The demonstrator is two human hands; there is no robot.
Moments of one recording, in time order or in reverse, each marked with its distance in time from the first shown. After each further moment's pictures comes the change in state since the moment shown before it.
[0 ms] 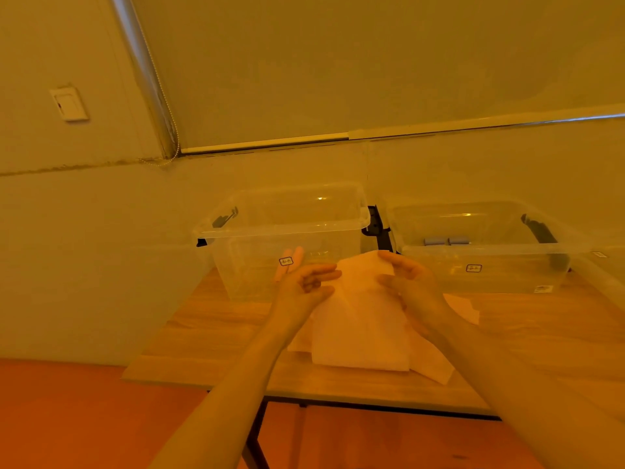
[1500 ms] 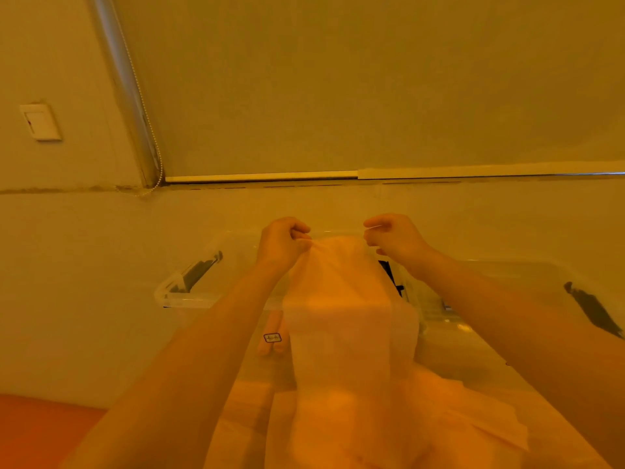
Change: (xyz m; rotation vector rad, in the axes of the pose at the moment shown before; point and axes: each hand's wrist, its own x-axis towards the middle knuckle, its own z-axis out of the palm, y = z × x) left_hand 0.234 0.042 -0.044 0.407 0.246 0.086; right_hand 0.196 -0.114 0.045 -0.411 -0.129 -0.246
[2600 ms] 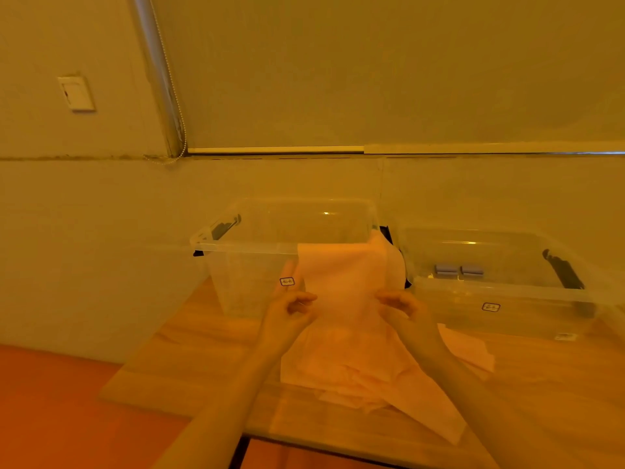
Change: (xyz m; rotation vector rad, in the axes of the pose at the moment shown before) left_hand -0.200 -0.072 0.014 -0.299 -0.119 -0.115; right_hand -0.184 0.104 0.029 0.138 0.032 0.078
